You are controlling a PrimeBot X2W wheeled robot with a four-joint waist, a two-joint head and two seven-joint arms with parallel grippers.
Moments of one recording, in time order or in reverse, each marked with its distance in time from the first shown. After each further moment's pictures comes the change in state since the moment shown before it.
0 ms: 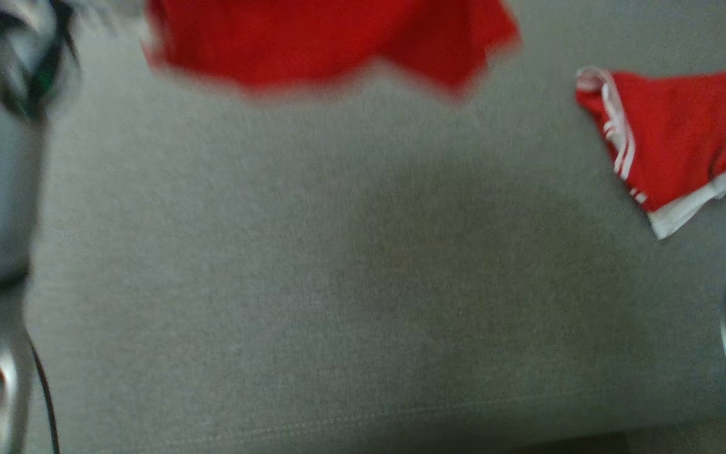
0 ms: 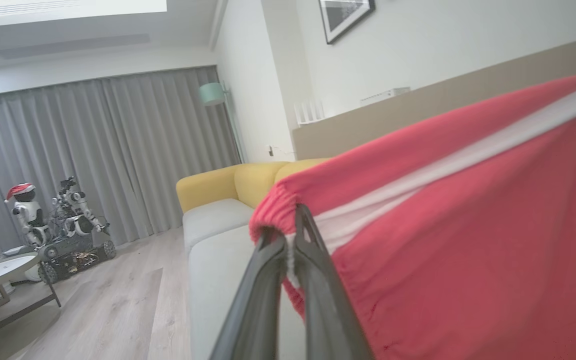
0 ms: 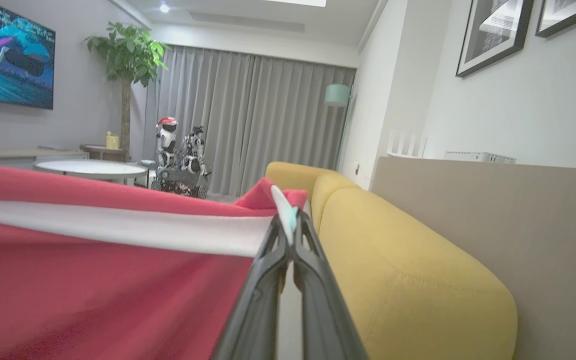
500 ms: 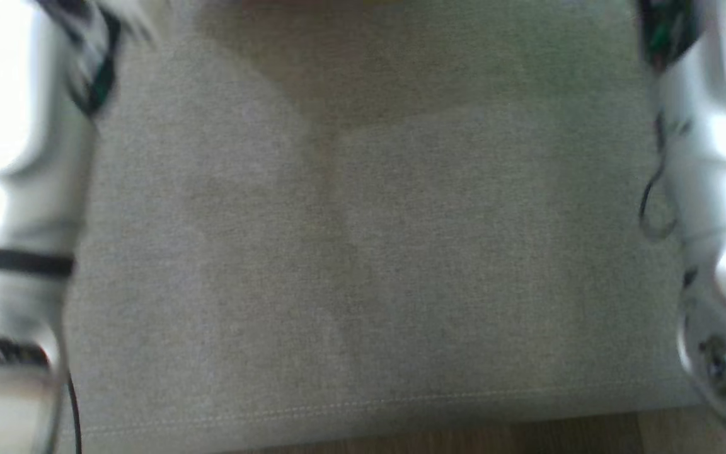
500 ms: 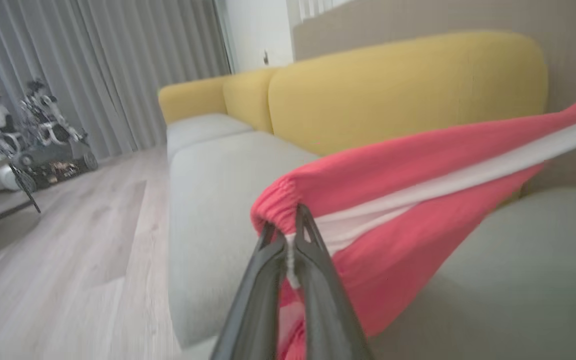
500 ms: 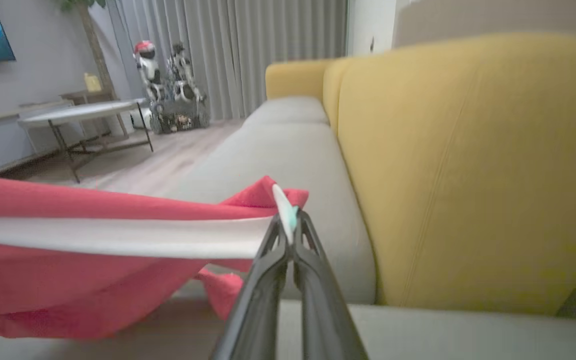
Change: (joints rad) left arm -0.156 -0.066 -0.092 0.455 0.029 -0.032 -0.276; right arm -0.131 0.112 -0.064 0.605 -0.066 0.000 -0.412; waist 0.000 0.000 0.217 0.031
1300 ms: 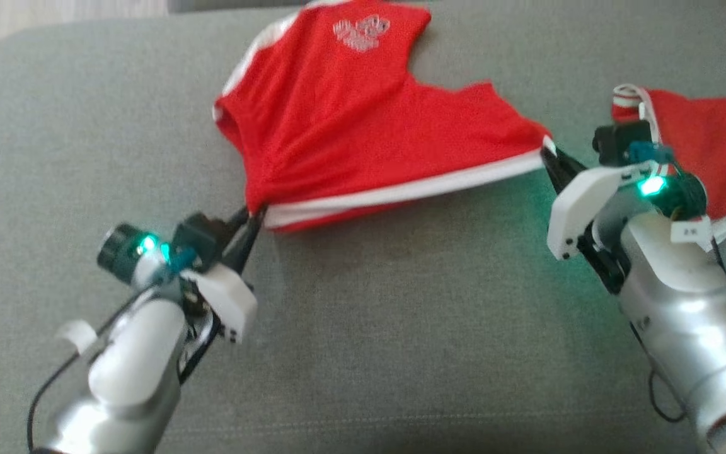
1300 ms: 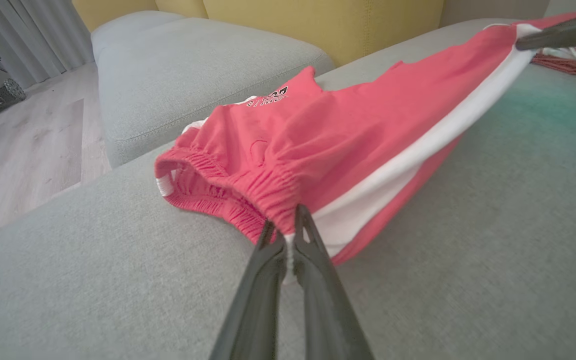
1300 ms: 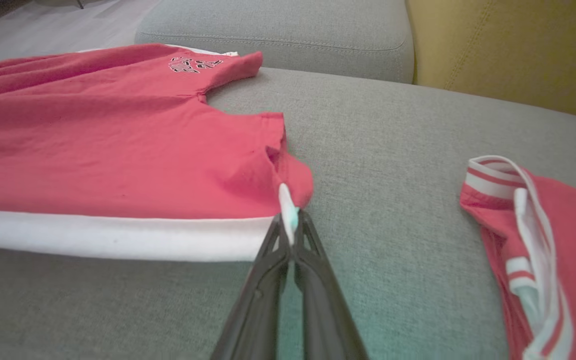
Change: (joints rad) left arm 0.604 0.016 -0.217 -0.072 0.055 0.022 -0.049; right arm 0.406 -0.109 0.431 0.190 0.267 0.000 0.066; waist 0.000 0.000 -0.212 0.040
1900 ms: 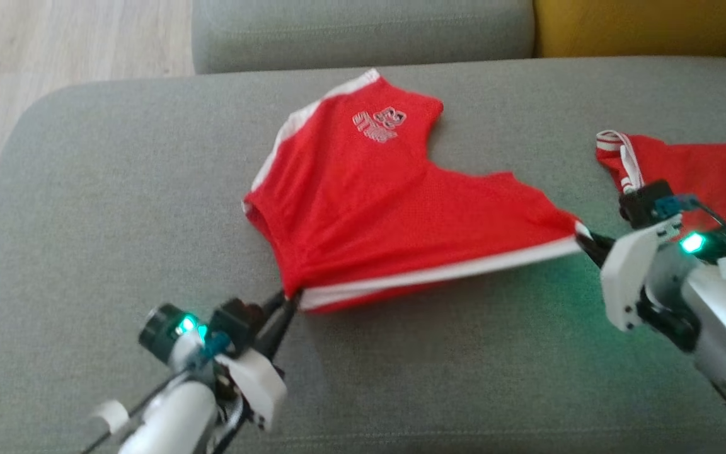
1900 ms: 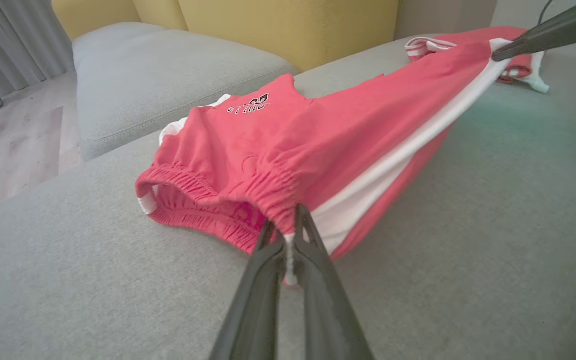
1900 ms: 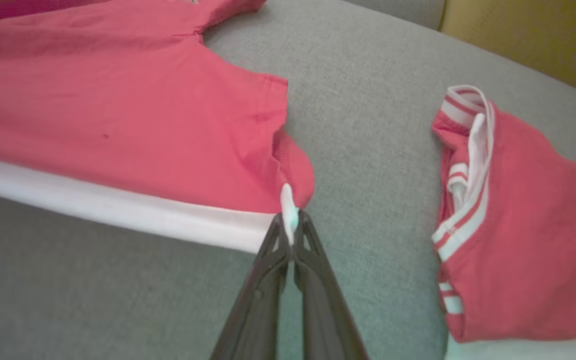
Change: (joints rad) left arm 0.220 -0.011 -0.042 -0.127 0.003 0.021 0.000; right arm 0.167 -0.317 0.370 -0.325 0.321 0.000 0.230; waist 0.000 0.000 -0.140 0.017
